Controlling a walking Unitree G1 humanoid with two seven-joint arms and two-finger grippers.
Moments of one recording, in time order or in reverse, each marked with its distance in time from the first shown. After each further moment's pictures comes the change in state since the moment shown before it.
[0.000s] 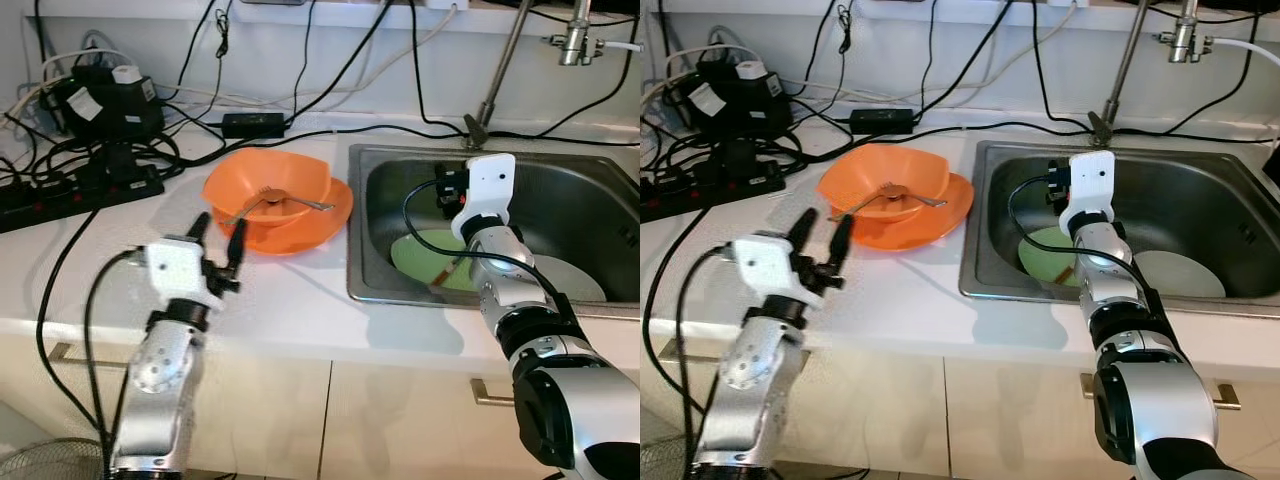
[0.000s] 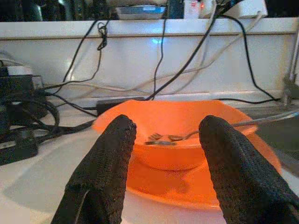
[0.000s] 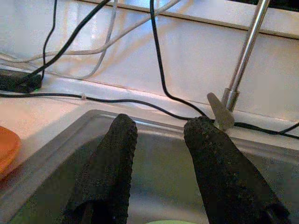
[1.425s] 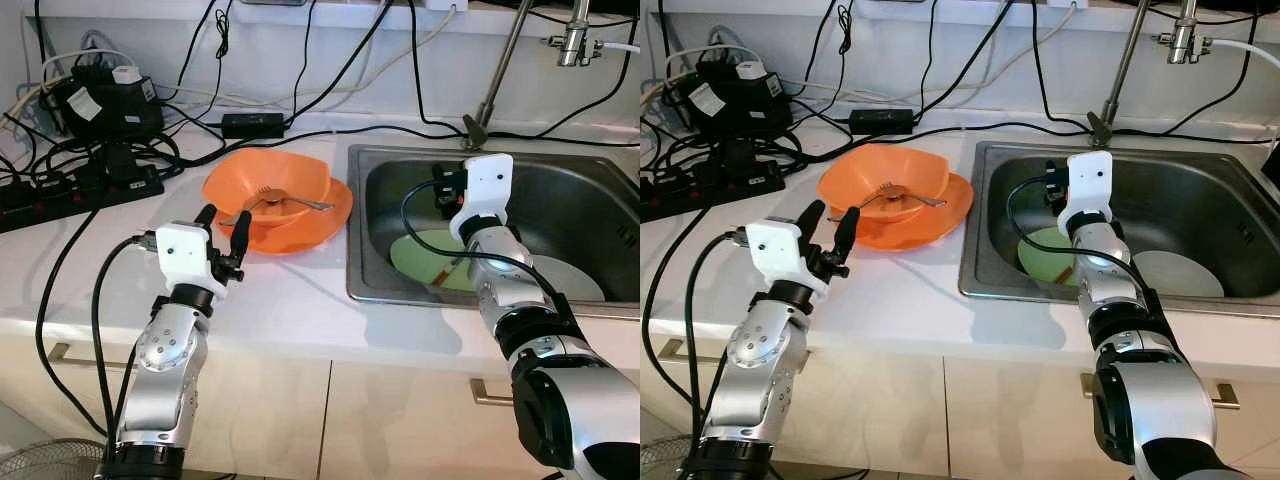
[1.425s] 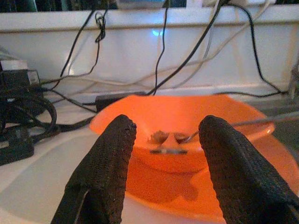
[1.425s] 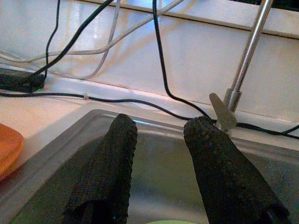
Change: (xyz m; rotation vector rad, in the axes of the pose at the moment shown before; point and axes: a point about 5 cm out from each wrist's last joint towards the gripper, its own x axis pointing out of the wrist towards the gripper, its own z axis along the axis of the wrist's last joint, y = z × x) left arm 0.018 0.006 -0.006 0.018 0.043 0.013; right arm 0.000 0.001 0.000 0.000 0.000 0.012
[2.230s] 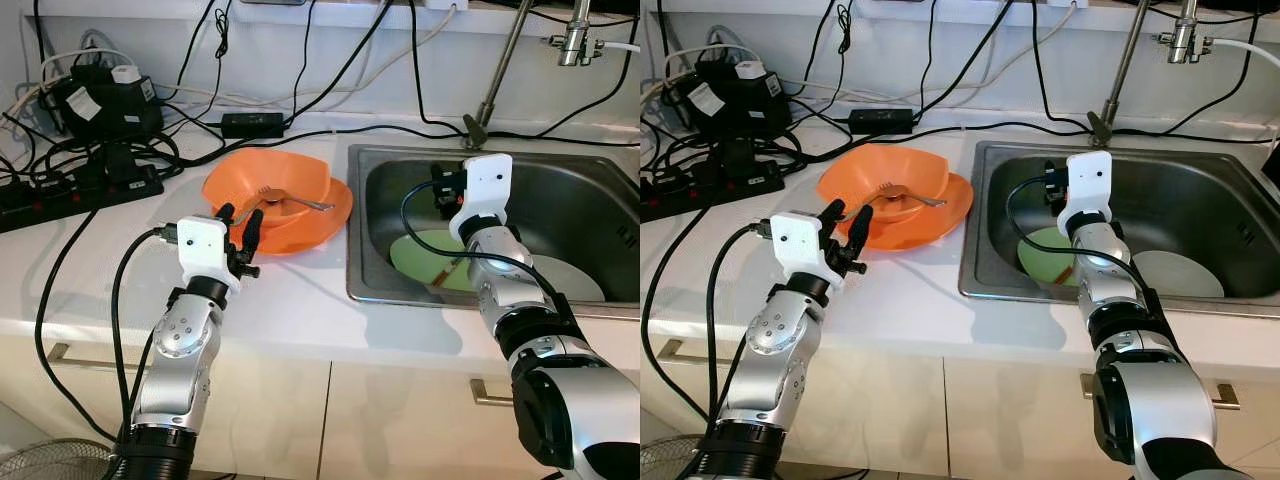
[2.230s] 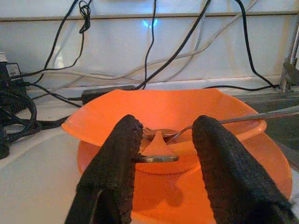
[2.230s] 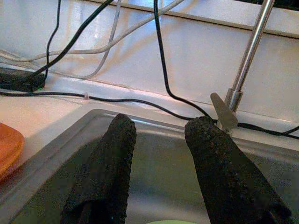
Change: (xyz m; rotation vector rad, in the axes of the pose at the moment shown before) left arm 0.013 -0.011 -0.003 -0.011 0.025 -0.034; right arm 0.000 0.000 0.000 -0.001 0.000 0.003
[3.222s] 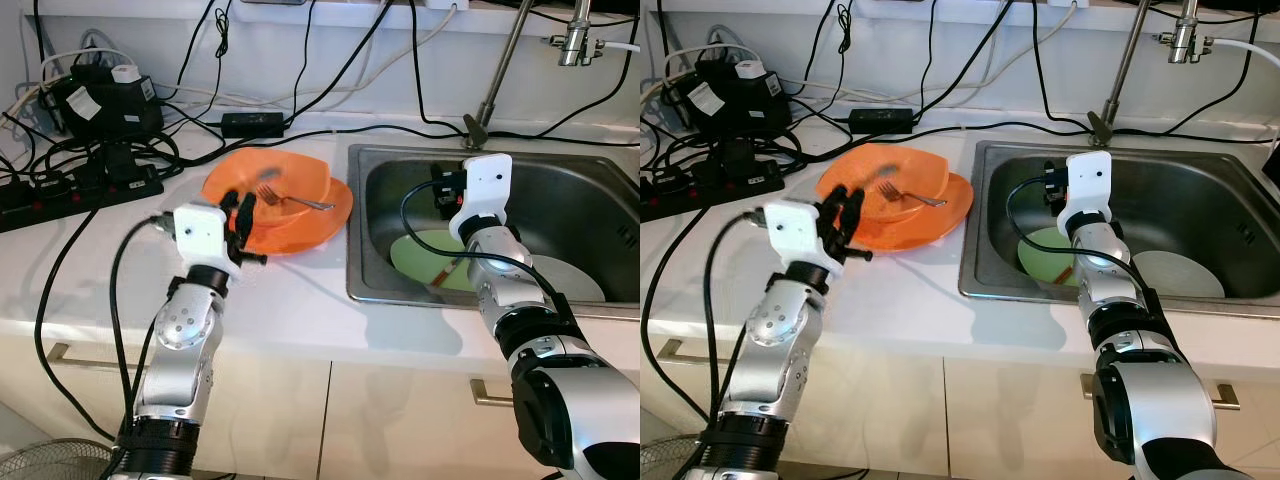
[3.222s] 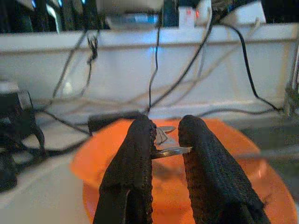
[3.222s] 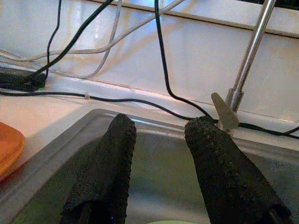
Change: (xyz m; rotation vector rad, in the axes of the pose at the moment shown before) left arm 0.009 -0.002 0.023 0.028 -0.110 0.022; right arm 0.000 0.000 0.000 0.000 0.000 0.001
